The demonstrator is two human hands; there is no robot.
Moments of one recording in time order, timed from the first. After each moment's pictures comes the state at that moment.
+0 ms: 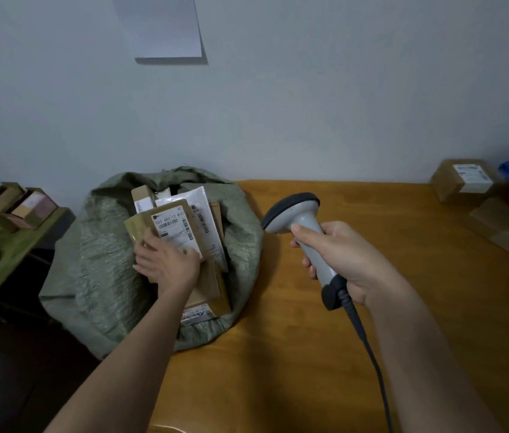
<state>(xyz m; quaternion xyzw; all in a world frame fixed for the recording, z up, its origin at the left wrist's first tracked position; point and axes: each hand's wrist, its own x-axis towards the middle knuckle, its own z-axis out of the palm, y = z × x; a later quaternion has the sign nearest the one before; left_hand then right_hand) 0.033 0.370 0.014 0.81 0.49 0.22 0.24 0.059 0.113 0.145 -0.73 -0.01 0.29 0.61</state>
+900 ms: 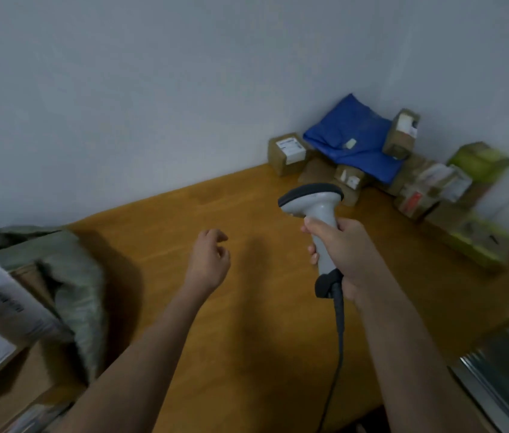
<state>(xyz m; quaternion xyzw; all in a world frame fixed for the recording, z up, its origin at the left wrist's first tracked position) 0.155 0.080 0.000 0.95 -0.04 0.03 0.32 0.069 -0.125 0.121 -0.66 0.22 0.03 0.72</state>
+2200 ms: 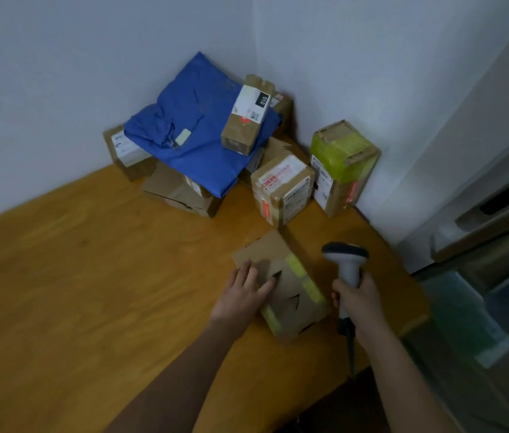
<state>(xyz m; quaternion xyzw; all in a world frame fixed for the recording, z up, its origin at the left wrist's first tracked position) 0.171 -0.387 -0.111 0.92 -0.36 -0.16 -0.10 0.103 -0.594 -0.068 -0.63 0.45 0.07 0.64</state>
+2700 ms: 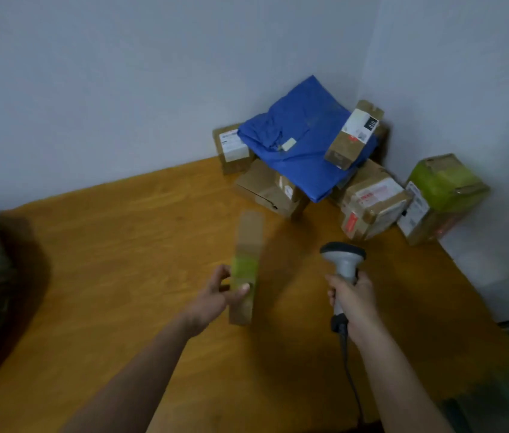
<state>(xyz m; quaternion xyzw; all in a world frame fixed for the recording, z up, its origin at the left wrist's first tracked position) 0.159 -0.198 -0.065 0.73 0.07 -0.26 0.62 0.144 -0.457 -0.053 -0.63 0.37 0.09 0.68</state>
